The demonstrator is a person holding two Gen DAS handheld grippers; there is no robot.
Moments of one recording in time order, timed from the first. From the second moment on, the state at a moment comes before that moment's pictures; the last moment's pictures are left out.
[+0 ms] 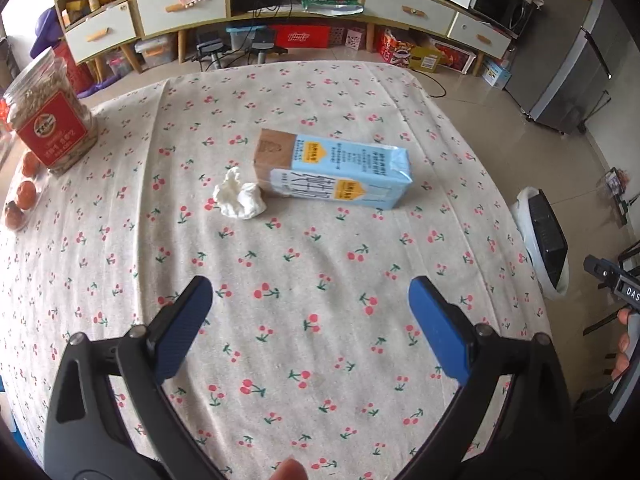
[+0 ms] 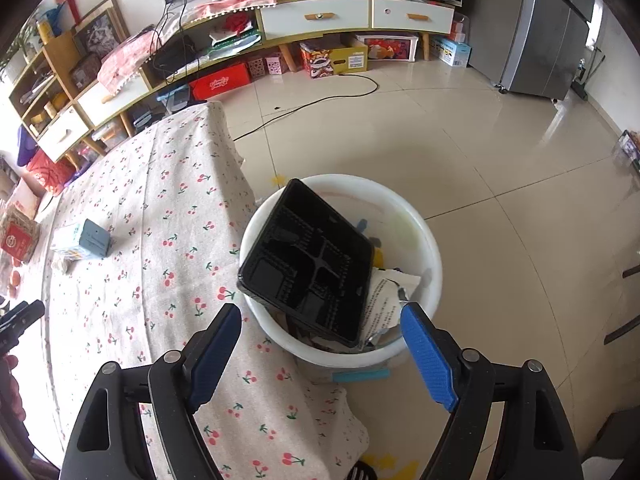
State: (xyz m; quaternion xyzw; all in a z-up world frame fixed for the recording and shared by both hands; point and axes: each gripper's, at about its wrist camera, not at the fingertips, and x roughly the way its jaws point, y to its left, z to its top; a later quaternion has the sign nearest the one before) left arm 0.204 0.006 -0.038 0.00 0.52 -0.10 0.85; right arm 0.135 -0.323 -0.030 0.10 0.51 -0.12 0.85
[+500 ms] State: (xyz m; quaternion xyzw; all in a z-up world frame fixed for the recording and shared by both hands) left arm 0.264 0.040 -0.080 -0.03 0.52 -0.05 0.85; right arm 0.177 -0.258 -0.046 0.07 0.53 -0.08 0.84
